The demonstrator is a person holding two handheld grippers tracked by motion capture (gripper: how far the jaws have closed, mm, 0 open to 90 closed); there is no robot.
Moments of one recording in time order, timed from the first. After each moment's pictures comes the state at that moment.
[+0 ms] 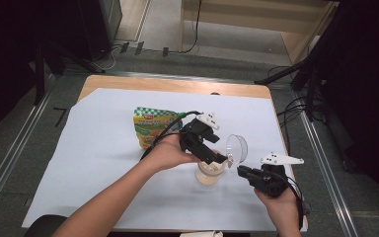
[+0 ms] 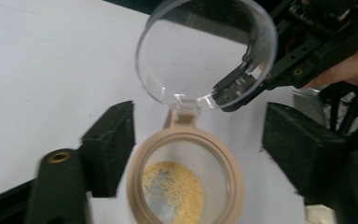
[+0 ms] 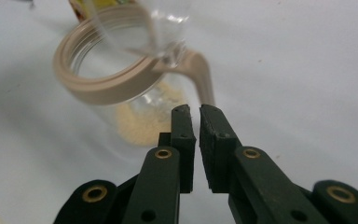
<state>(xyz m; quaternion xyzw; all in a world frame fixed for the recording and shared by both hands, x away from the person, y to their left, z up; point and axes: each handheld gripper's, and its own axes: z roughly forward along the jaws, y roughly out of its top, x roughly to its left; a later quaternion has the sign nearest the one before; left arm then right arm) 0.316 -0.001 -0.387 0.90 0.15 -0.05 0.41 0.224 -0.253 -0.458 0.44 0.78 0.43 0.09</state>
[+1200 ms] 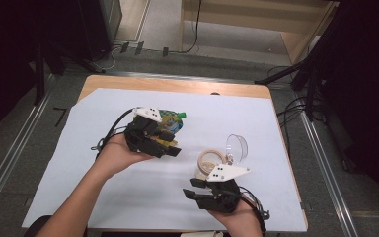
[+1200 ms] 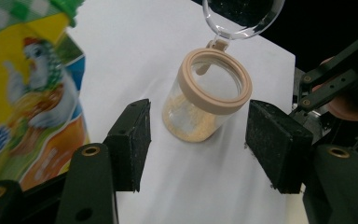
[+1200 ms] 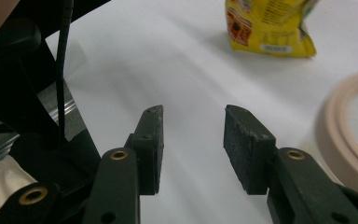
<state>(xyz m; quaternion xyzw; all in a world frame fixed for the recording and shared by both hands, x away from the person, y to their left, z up) 0.305 0.124 -0.374 0.87 0.24 -0.04 0.42 0.189 -0.128 -0.436 0.31 0.83 0.46 0.02</state>
